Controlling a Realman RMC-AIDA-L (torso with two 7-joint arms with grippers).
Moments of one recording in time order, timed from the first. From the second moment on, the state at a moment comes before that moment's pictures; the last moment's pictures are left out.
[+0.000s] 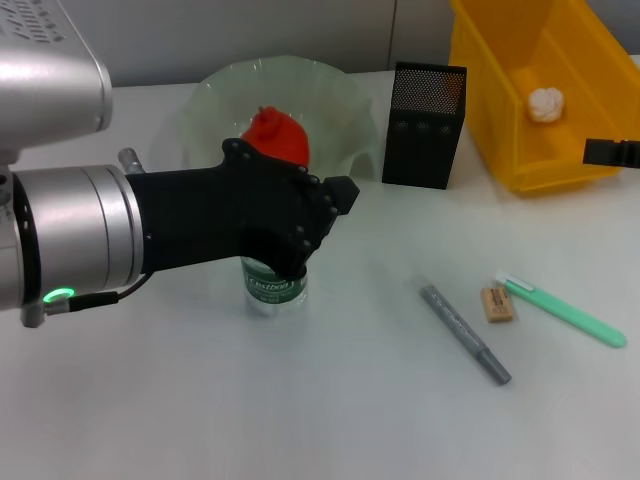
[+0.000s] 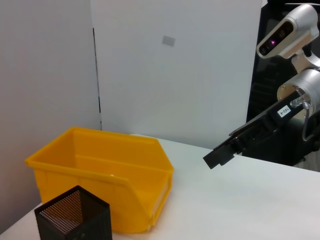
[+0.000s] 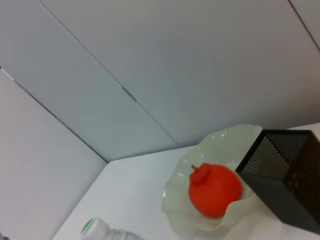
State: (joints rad) left arm -0.10 -2.07 1.68 1.90 -1.17 -1.13 0.91; right arm 0.39 1.97 -0.46 -1.02 1.13 1.82 -1.00
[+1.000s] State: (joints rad) left arm -0.10 -2.07 1.67 1.88 -1.18 -1.15 0.94; right arm 0.45 1.92 -0.80 -1.12 0.91 1.88 -0.81
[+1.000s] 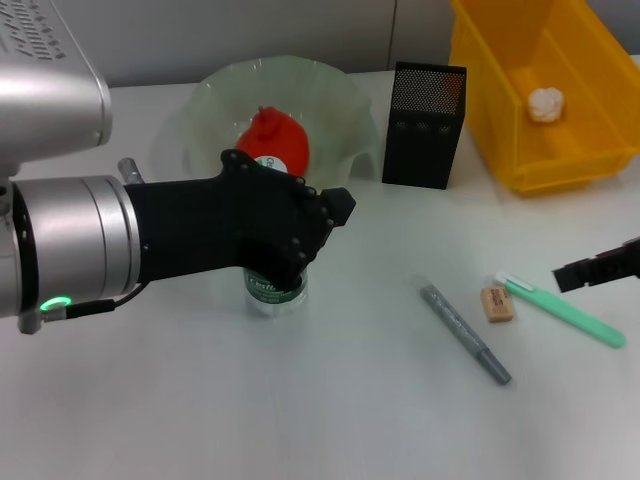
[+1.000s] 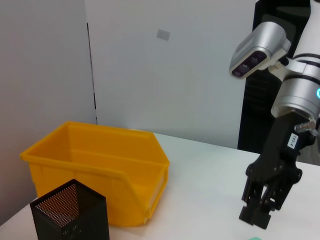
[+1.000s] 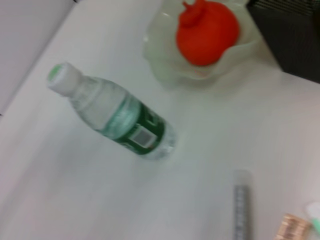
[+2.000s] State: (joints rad) left arm -0.13 -2.07 1.64 1.83 -1.34 -1.14 1.07; right arm 0.60 1.85 -0.85 -1.13 0.61 1.88 -0.81
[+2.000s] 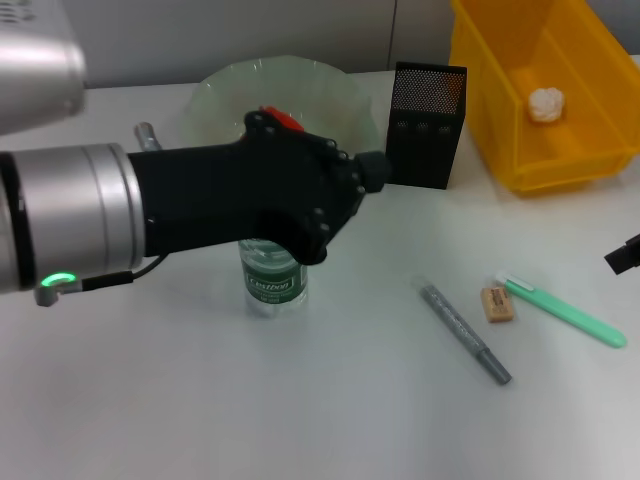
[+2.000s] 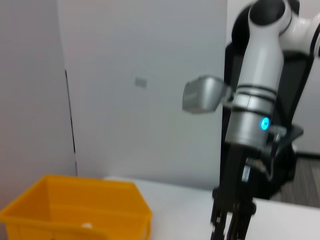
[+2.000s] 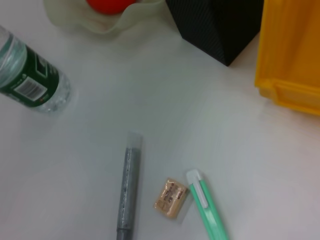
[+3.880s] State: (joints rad) left arm -0.04 -2.07 1.56 1.76 -1.56 -1.17 1.26; right arm 0.77 1.98 -1.06 -0.89 0.46 1.52 -1.05
